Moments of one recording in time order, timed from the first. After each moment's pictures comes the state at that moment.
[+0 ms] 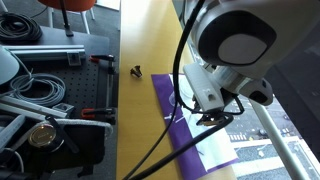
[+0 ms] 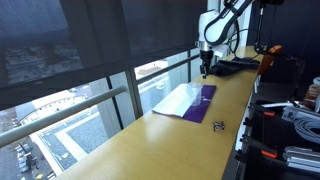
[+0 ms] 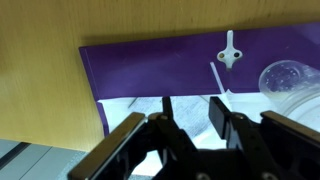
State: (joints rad) arm -0.13 0.47 -0.13 -1.92 -0.17 2.50 -0.17
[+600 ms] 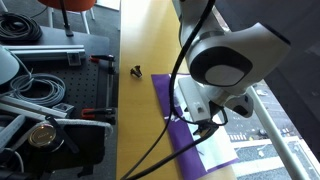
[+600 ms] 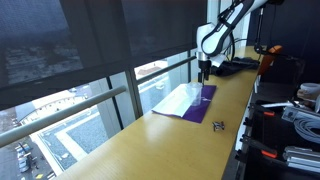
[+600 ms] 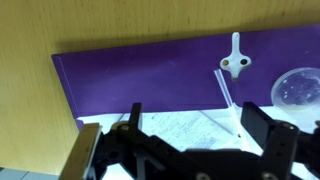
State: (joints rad) arm -0.16 0.60 -0.10 -1.85 -0.14 2.53 -0.18
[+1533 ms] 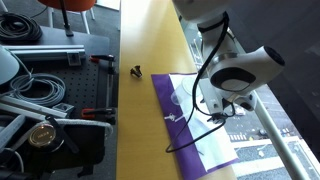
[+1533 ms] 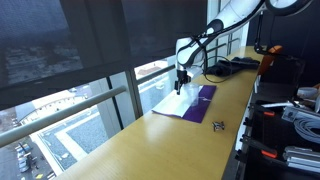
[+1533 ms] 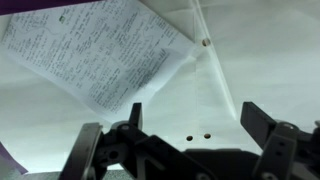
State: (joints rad) arm -0.15 1.03 0.00 -1.24 -0.03 2.37 -0.17
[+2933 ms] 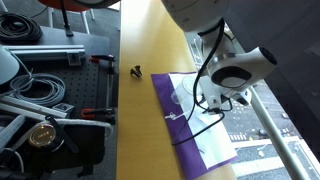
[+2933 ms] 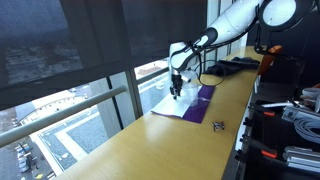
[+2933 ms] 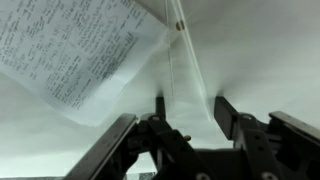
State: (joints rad) arm -0.11 1.16 0.01 -1.03 -0.03 2.27 -0.17
